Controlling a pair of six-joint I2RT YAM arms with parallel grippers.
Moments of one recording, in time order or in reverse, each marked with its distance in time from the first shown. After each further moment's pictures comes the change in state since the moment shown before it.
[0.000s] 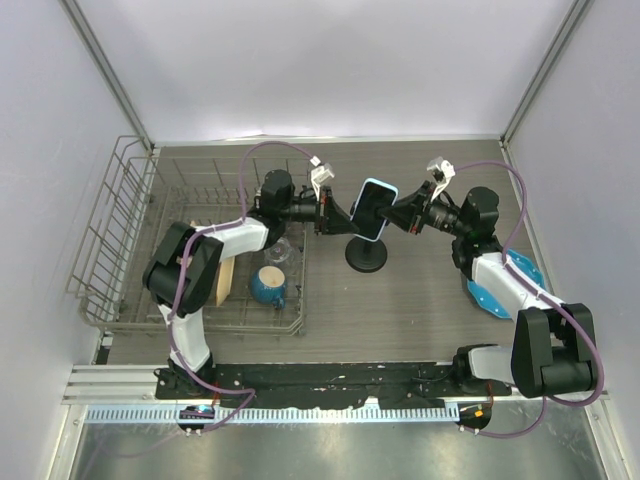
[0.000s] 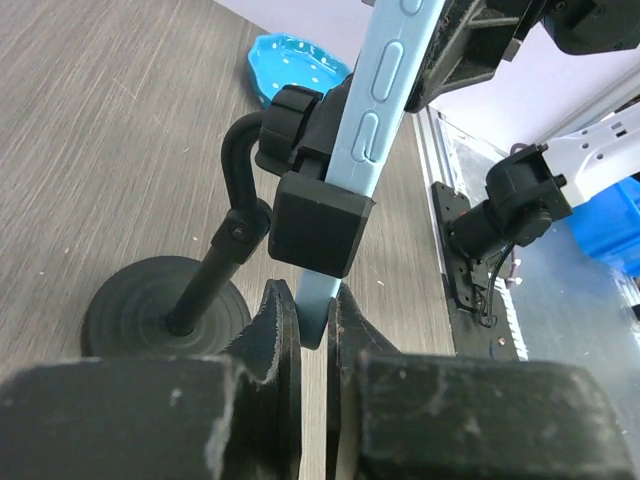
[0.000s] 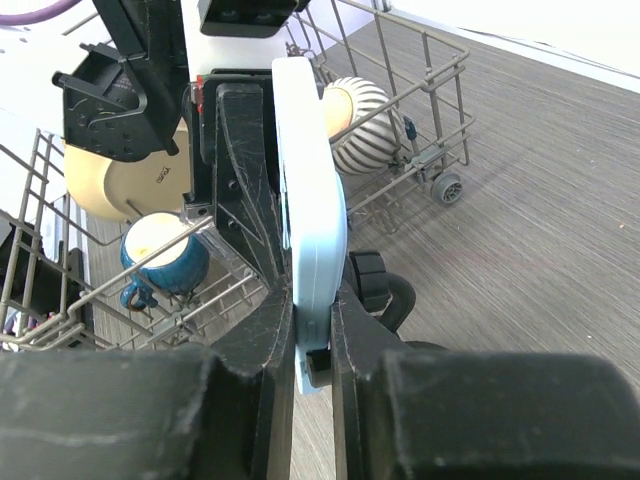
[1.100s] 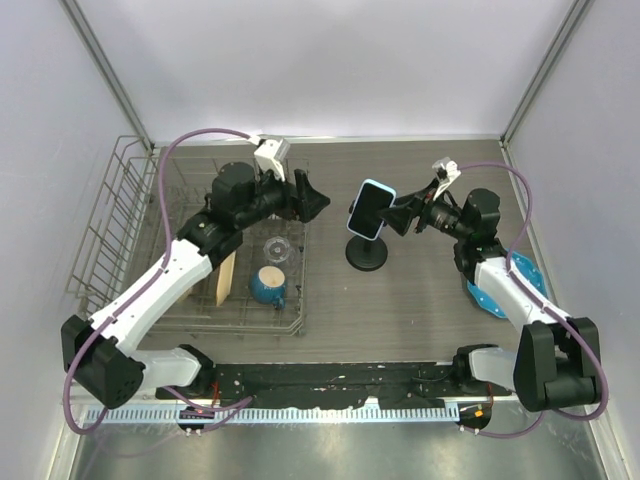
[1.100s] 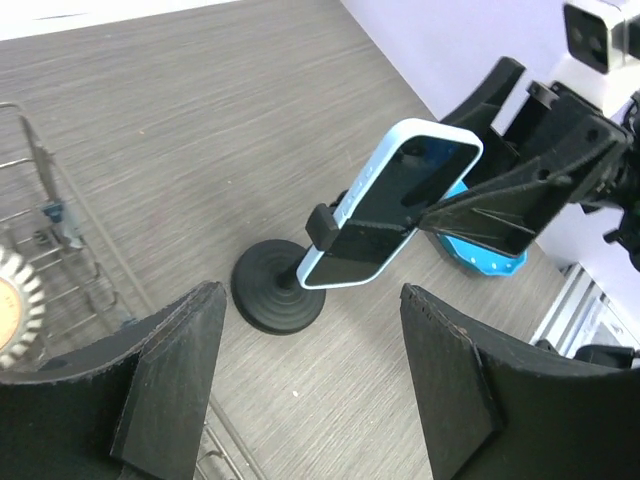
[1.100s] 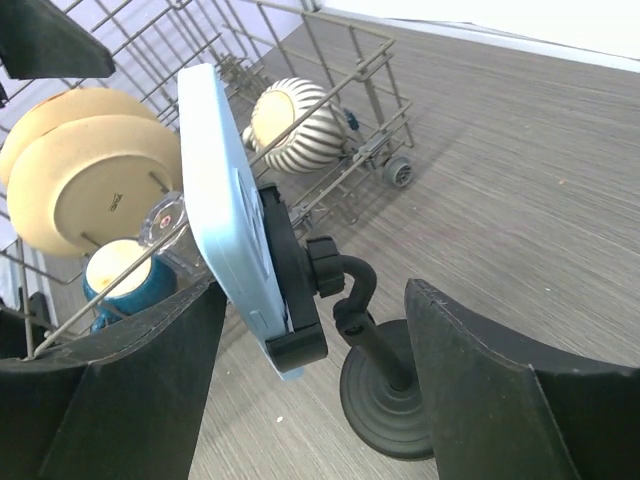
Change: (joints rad) left arm -0.066 -0.624 0.017 -0.736 -0.799 0.062; right arm 0.001 -0.050 -0.002 -0.109 0.138 0.005
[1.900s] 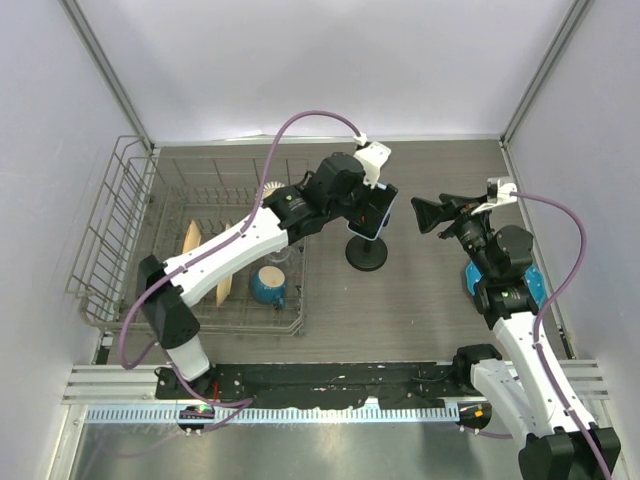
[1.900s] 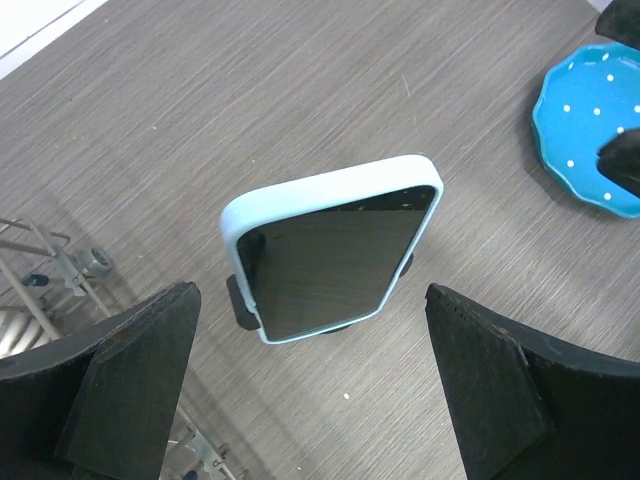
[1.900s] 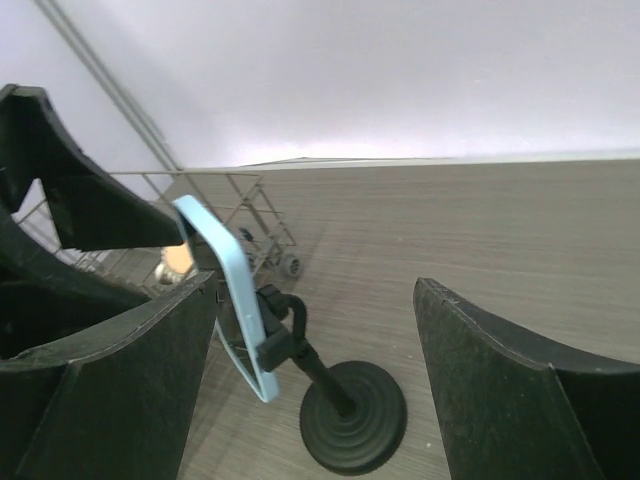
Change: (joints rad) left arm -0.336 0.439 0.565 -0.397 -0.418 0.268; right arm -0.002 -0.504 -0.083 -0.226 0.516 0.077
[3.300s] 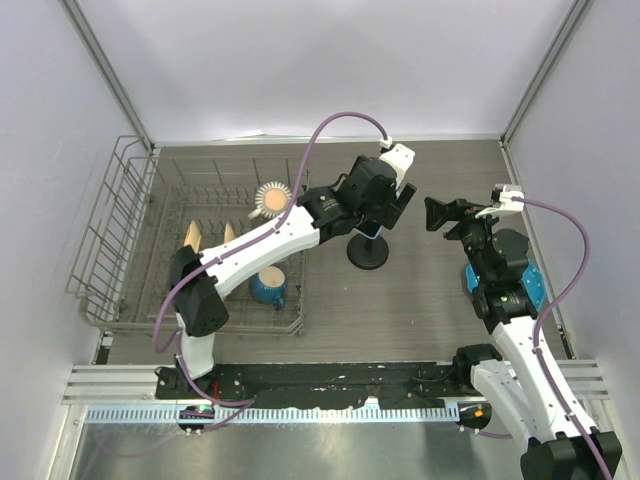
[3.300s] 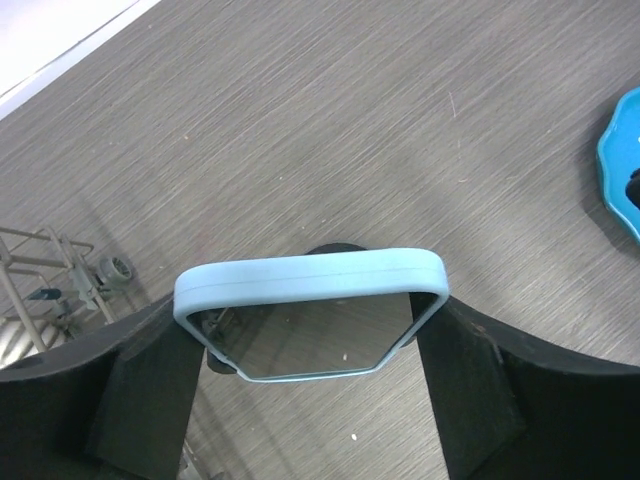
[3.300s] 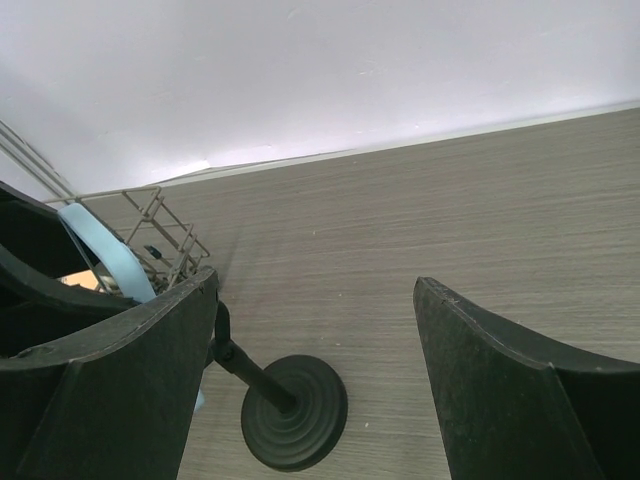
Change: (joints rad) left arm -0.079 0.196 0.188 -0.043 -0.191 0.002; right arm 0.023 -0.032 -0.031 -0.080 0.268 -0.048
